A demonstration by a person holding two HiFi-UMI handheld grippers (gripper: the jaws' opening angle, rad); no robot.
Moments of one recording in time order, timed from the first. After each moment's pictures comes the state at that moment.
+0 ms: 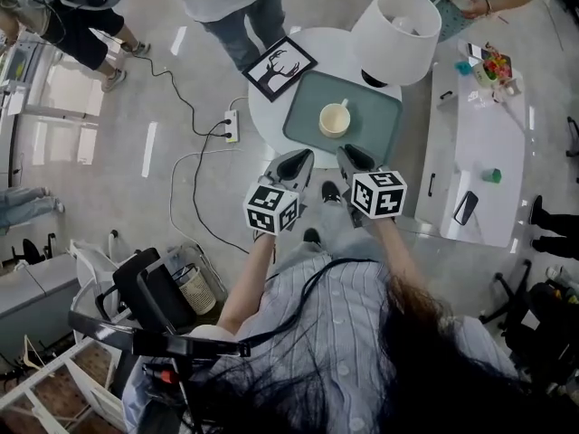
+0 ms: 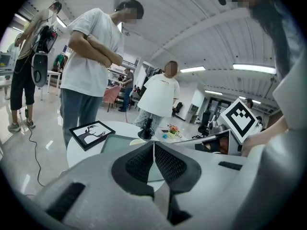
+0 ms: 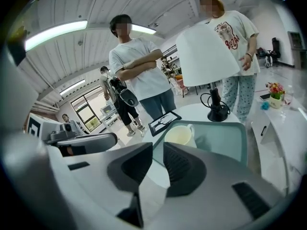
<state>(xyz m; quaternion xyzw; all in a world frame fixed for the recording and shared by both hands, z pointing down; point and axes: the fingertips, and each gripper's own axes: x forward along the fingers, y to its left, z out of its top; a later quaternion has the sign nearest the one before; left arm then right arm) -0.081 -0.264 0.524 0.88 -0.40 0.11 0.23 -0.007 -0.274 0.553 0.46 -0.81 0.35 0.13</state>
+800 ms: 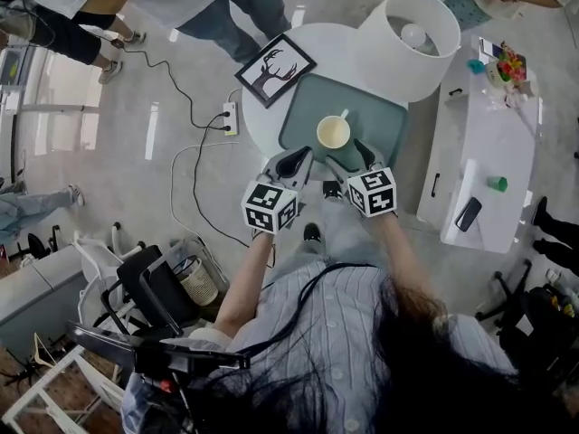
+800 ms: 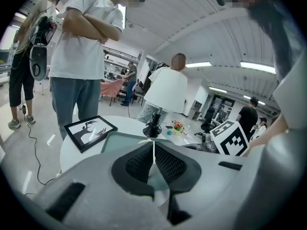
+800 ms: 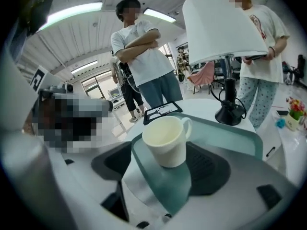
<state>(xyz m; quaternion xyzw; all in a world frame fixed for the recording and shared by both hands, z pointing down) -0.072 -0.321 0.560 0.87 -0.40 0.14 0.26 -0.004 -0.321 0.634 0.39 -0.85 0.29 0.21</state>
